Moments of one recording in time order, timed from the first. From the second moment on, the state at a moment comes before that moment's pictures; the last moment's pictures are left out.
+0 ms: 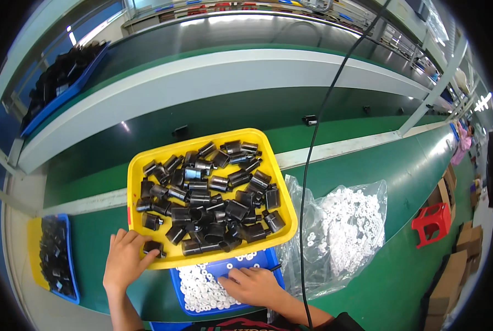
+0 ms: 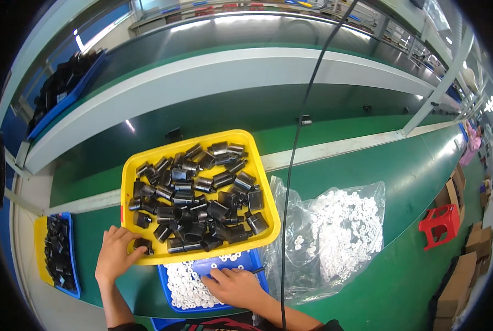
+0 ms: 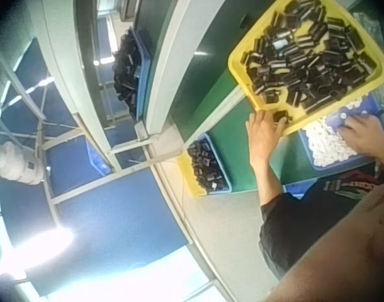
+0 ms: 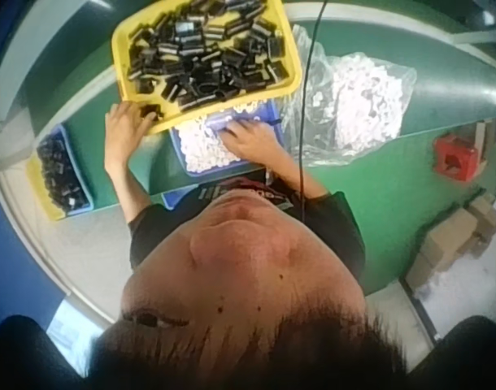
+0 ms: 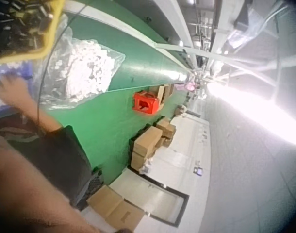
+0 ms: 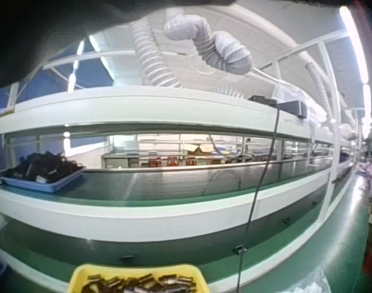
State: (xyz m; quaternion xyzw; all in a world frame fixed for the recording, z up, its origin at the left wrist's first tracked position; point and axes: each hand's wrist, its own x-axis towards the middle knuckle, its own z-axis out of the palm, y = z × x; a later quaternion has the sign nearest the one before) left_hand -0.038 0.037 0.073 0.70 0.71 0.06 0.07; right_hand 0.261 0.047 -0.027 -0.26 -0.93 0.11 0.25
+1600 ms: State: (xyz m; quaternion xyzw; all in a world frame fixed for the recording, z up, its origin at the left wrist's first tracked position) left_hand 0.021 0.025 0.008 0.54 0.43 0.60 0.41; right_hand 0.243 0.057 -0.013 -0.43 -0.88 0.14 0.16
